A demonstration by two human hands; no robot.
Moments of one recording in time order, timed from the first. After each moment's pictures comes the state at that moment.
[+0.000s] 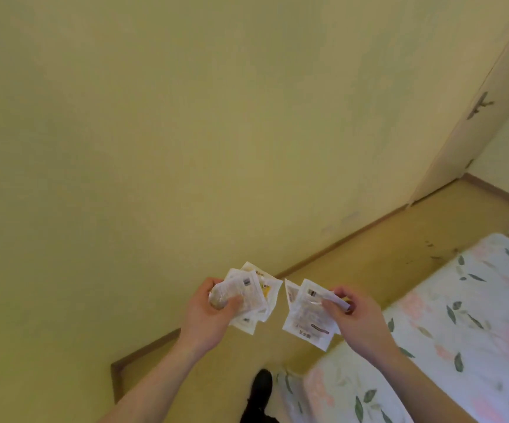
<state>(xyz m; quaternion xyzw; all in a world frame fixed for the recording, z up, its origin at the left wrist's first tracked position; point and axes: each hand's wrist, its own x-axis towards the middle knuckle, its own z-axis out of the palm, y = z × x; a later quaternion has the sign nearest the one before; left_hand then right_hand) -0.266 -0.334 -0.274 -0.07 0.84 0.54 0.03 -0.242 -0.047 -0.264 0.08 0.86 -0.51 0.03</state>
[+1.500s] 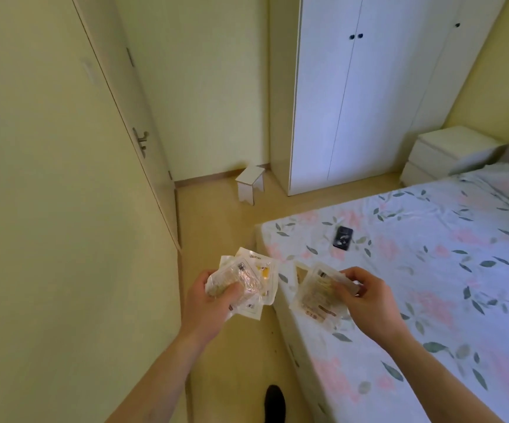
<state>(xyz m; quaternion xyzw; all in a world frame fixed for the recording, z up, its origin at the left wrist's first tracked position) -0.900 0.339 -0.246 0.36 0.67 0.50 0.41 -0.620 0.391 -0.241 0.61 0.60 -0.37 -0.35</state>
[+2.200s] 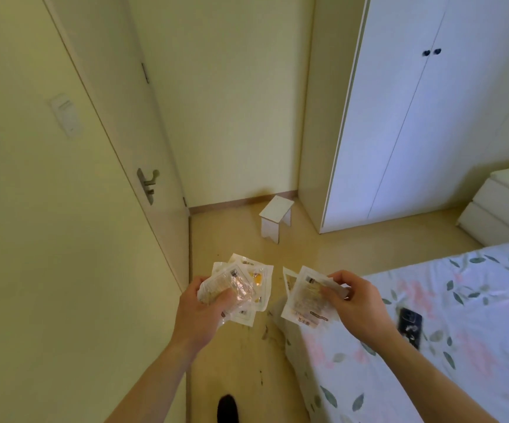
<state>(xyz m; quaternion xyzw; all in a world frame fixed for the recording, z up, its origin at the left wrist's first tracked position) -1.106 0.735 -0.247 0.34 0.68 0.52 0.39 -0.835 0.812 -0.229 0.56 0.64 -0.42 -0.31</state>
